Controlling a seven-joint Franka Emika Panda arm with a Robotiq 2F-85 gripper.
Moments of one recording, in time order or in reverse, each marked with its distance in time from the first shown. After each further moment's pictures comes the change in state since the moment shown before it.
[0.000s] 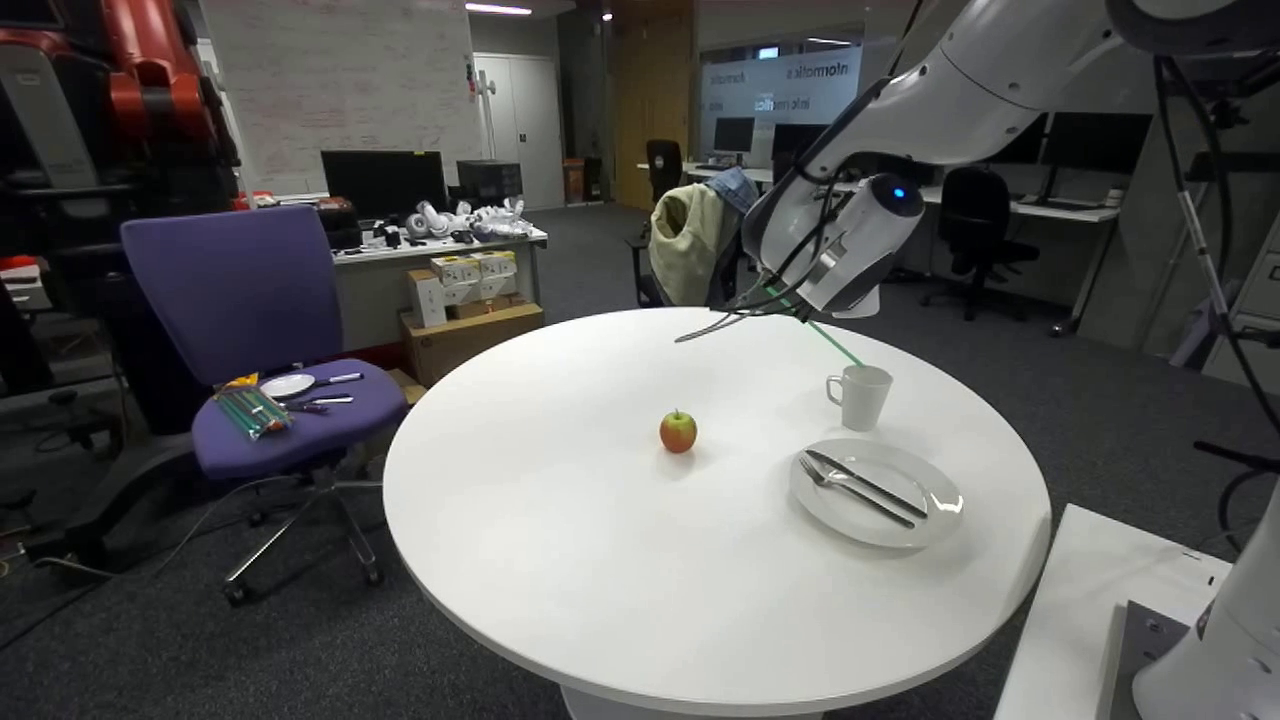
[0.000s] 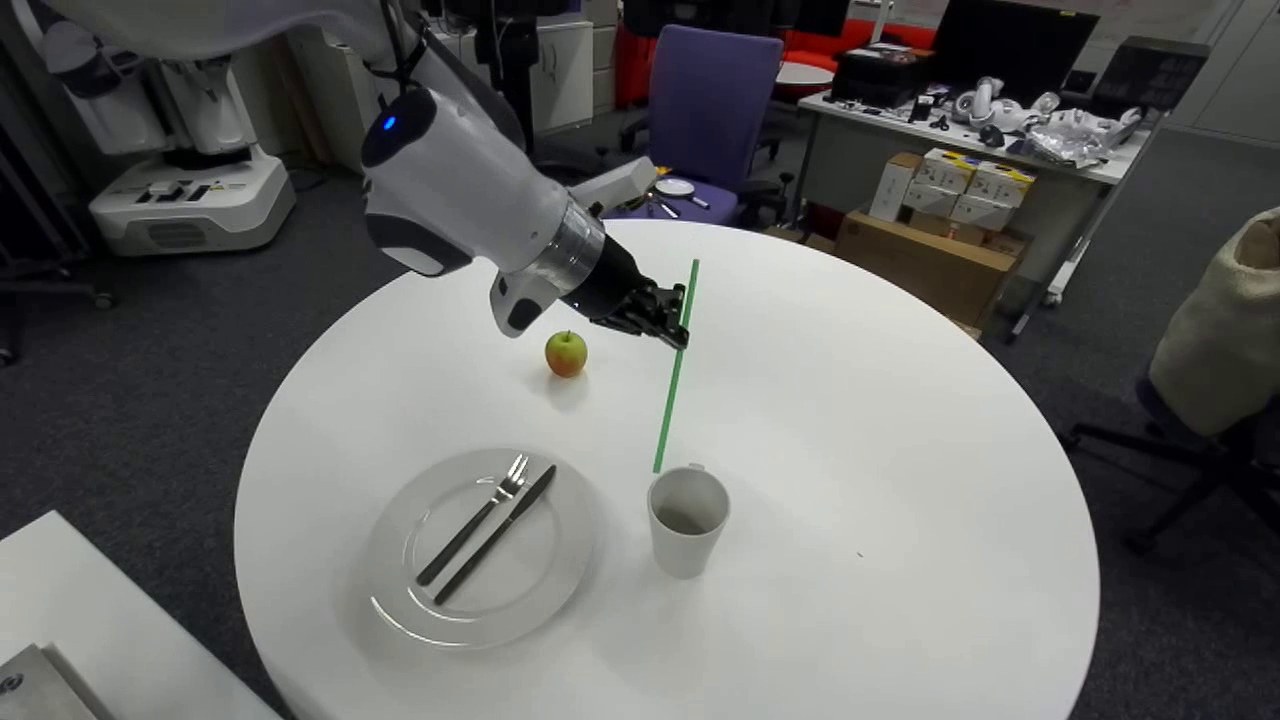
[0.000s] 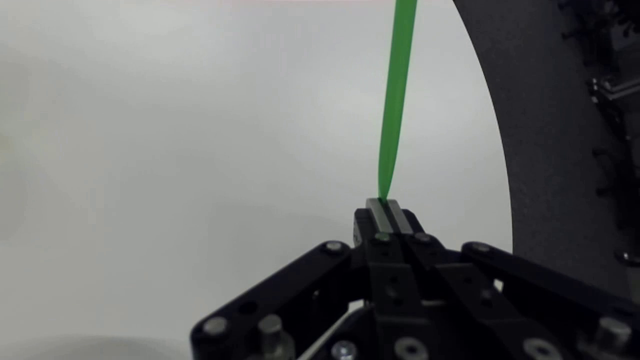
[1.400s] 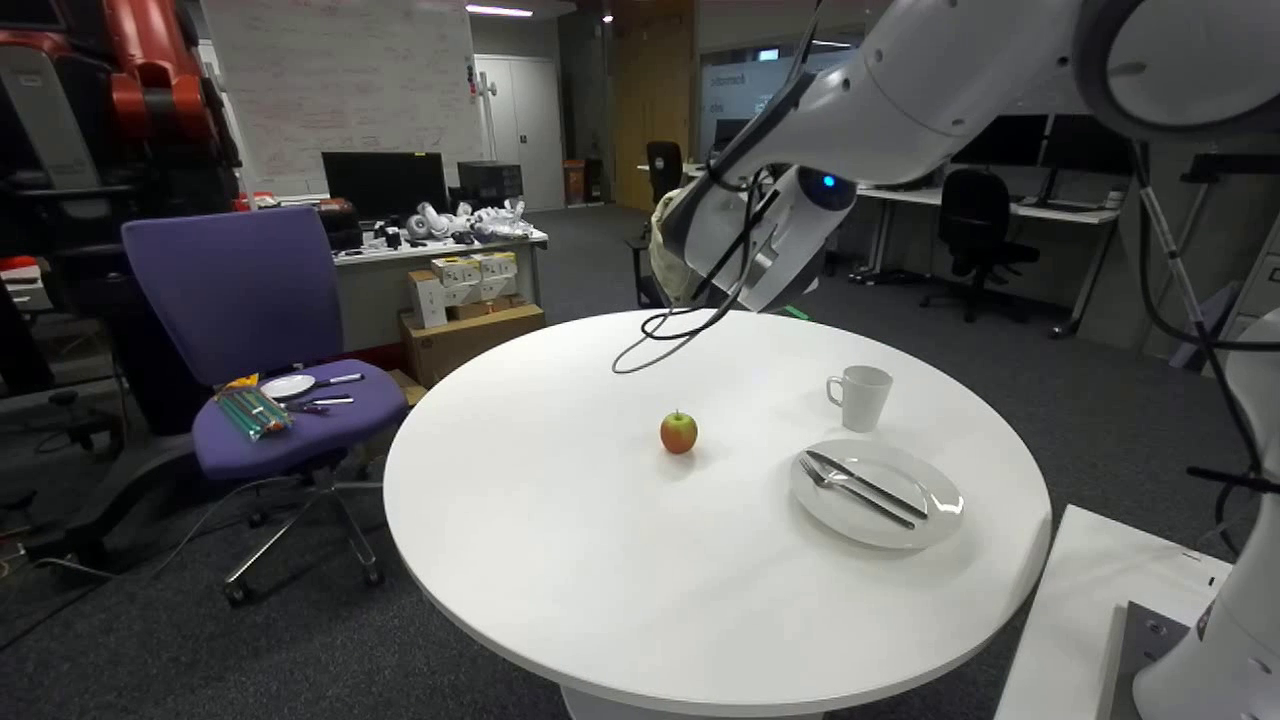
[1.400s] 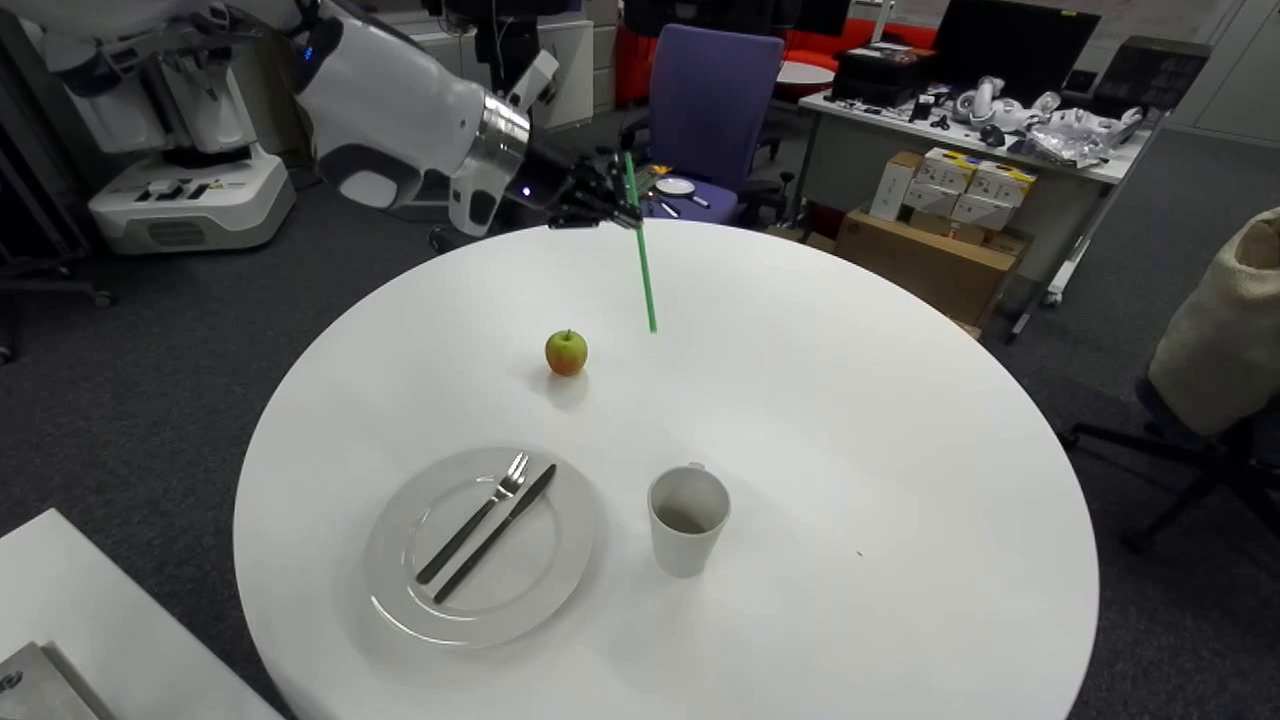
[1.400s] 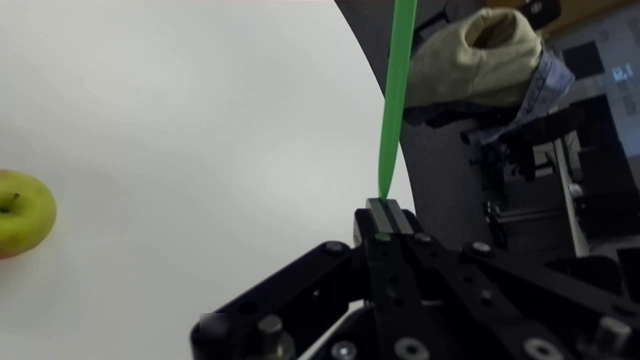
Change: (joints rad) arm 0.753 0.153 -0.602 0.124 0.089 -0.027 -0.084
